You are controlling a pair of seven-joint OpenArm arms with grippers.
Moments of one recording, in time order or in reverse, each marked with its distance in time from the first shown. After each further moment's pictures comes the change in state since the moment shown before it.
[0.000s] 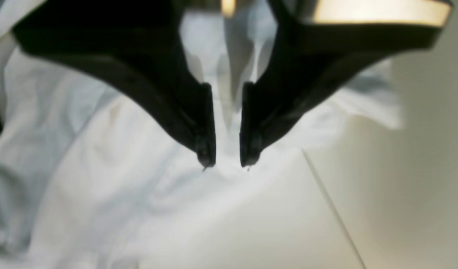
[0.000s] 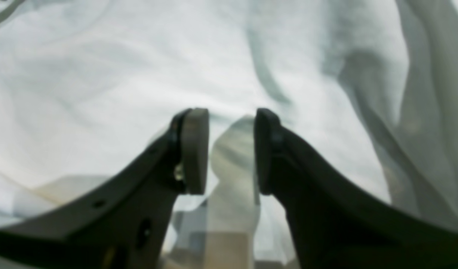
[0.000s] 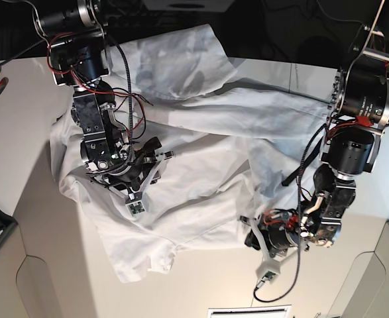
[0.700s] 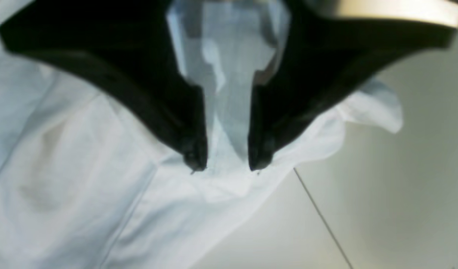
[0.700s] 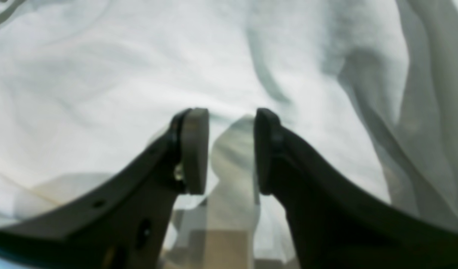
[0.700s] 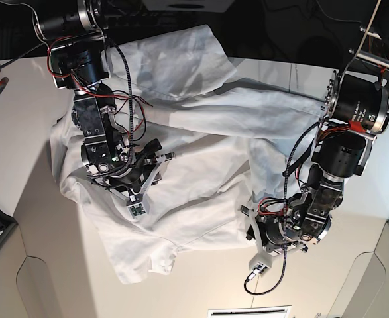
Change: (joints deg) left arm -1.2 1.6 2.7 -5.7 12.9 3.1 -8.8; right arm 0.1 0.0 0.0 -1.2 -0.1 0.0 -0.2
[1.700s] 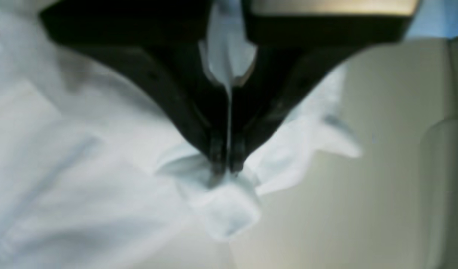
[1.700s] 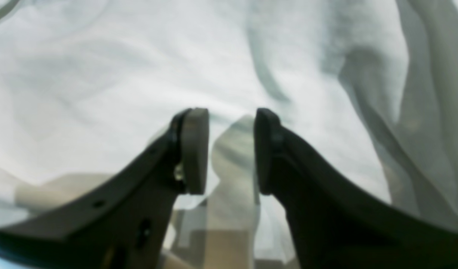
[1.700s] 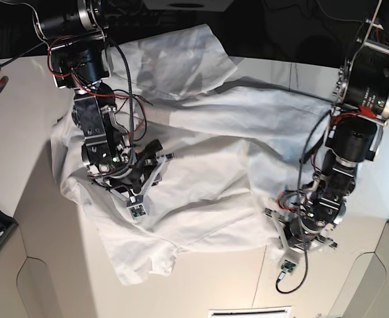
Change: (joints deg) left arm 4.0 -5.0 0.2 4.4 2.7 15.1 -4.5; right arm 0.1 0.0 0.0 -0.1 0.2 -1.6 -0.4
